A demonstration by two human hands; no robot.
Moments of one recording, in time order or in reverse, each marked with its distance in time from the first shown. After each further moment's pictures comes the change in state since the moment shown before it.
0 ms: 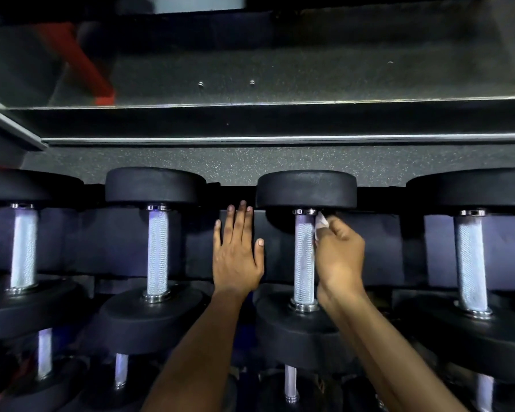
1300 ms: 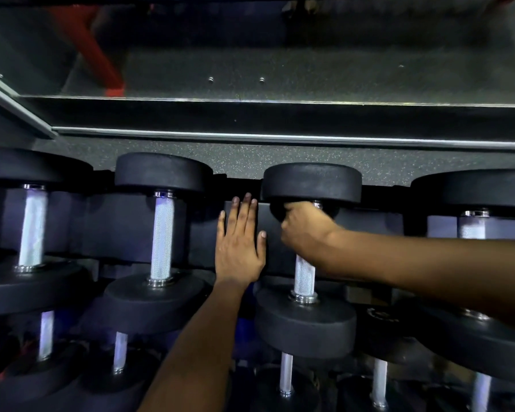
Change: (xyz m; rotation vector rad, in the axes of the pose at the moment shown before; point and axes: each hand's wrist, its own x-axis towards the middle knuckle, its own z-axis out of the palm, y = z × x) left_hand 0.000 0.000 -0.001 -0.013 -0.016 -0.010; right_hand 0.014 -0.034 0.020 -2.149 -0.750 -1.564
